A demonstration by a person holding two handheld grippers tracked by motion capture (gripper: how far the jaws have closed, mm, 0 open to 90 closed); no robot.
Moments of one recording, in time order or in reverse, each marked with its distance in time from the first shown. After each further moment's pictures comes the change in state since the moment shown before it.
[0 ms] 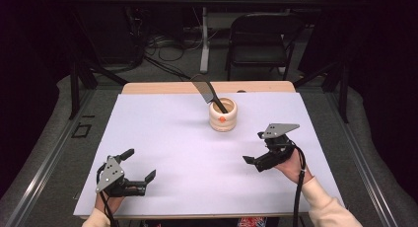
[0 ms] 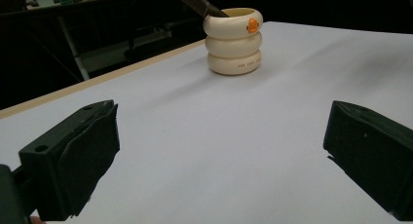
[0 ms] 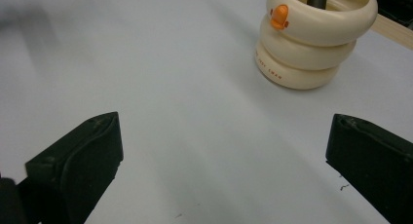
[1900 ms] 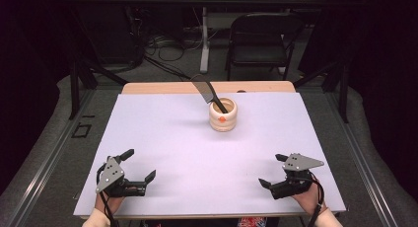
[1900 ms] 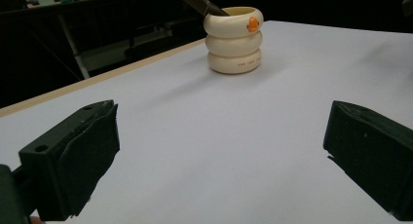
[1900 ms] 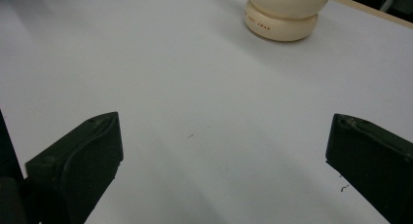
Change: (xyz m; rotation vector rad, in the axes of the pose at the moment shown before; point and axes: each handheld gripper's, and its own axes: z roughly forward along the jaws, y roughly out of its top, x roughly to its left) left arm 0.000 -0.001 0.000 0.008 0.001 -0.003; right arm 0.030 -0.078 -0.034 -0.085 -0.105 0.023
